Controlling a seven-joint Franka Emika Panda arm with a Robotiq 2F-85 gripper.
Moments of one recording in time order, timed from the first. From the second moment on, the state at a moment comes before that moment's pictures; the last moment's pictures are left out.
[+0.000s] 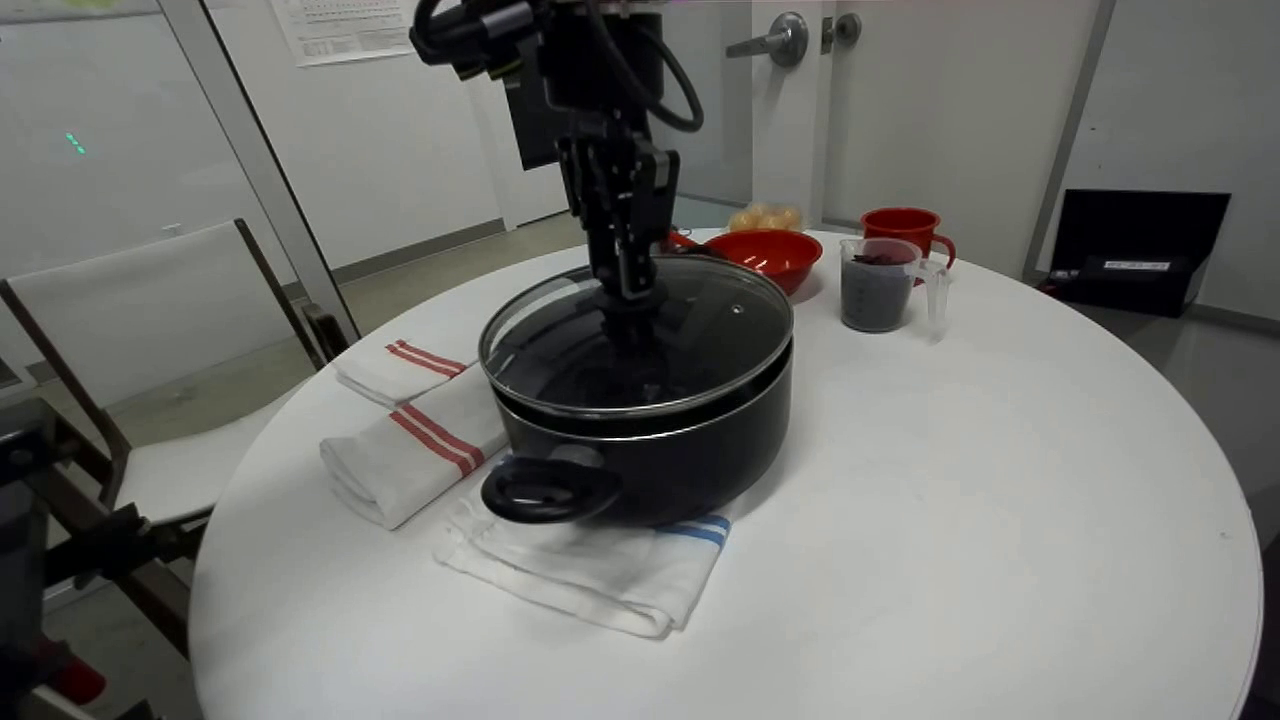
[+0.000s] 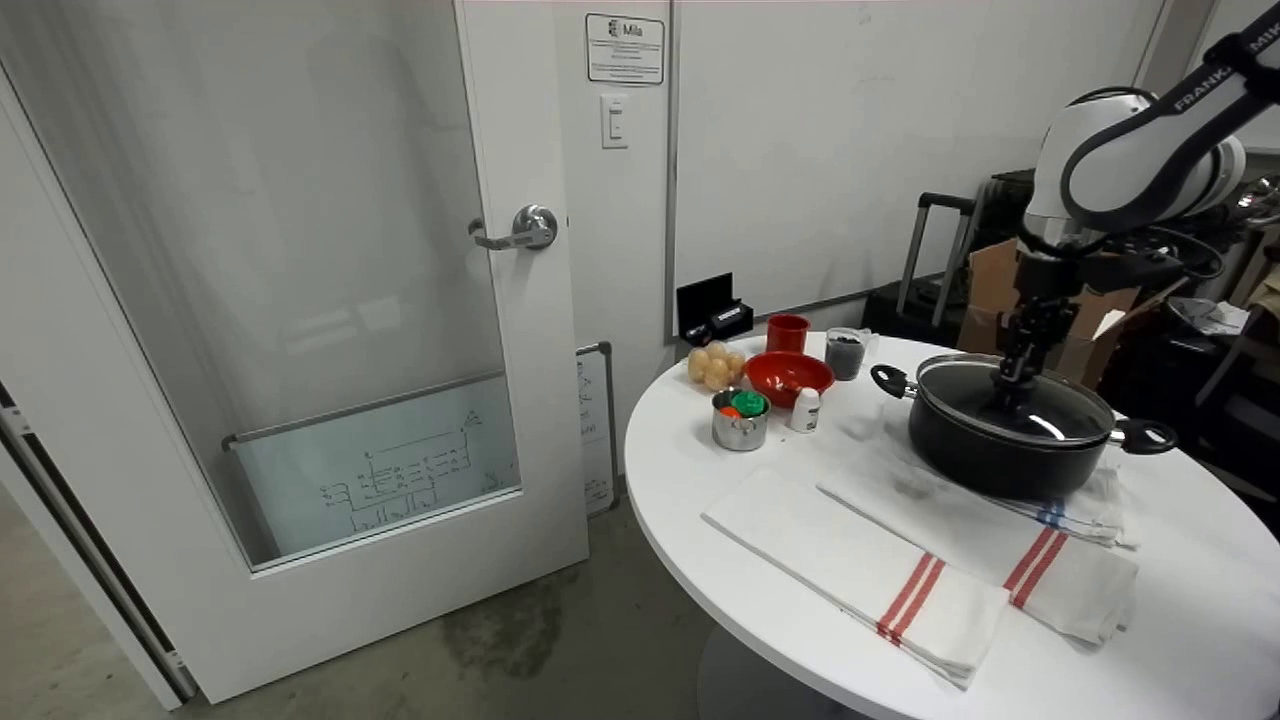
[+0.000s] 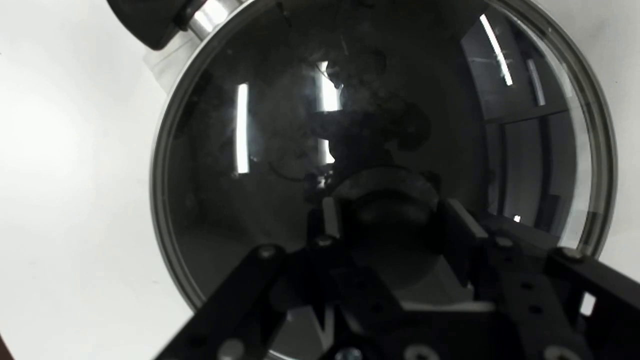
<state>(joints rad) -0.12 0.49 -0.04 -2.06 0.01 2.50 0.05</state>
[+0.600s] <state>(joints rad) -0.07 0.38 -0.01 -2.13 0.00 2.46 0.05</state>
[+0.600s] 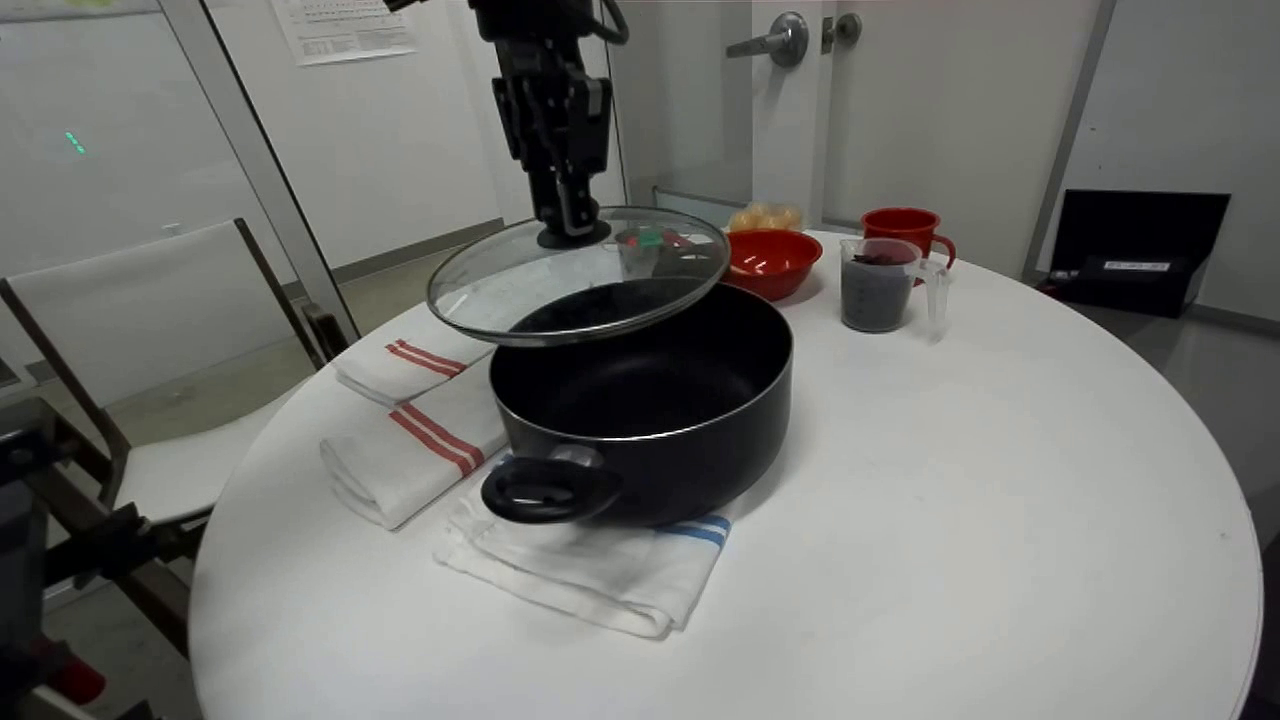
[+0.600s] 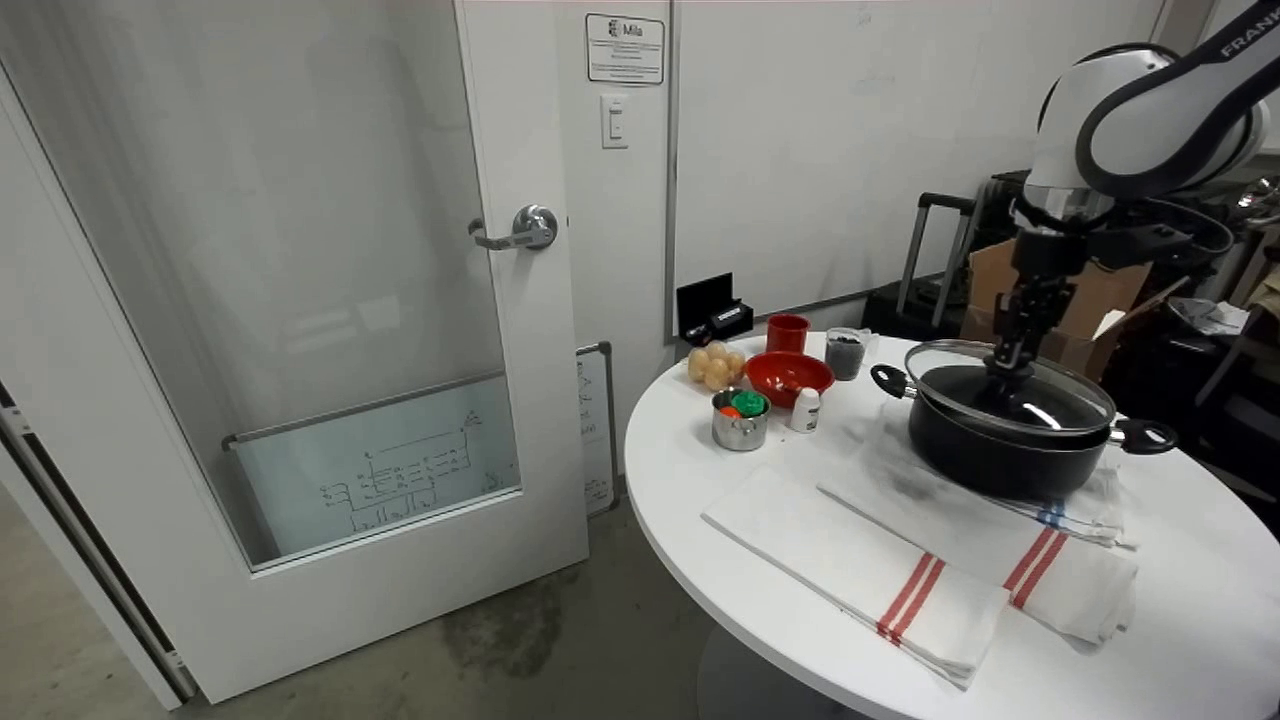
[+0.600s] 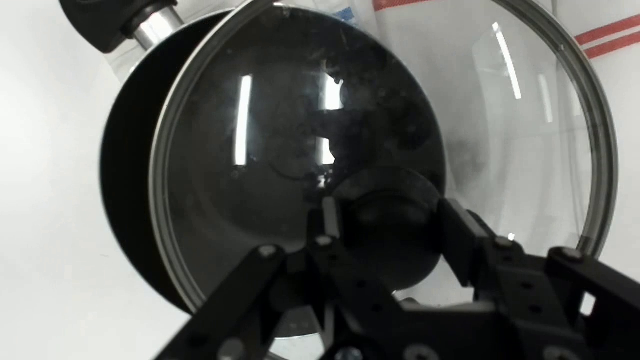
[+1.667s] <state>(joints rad) 0.18 0.49 0.10 -1.98 -0.06 2.29 0.05</state>
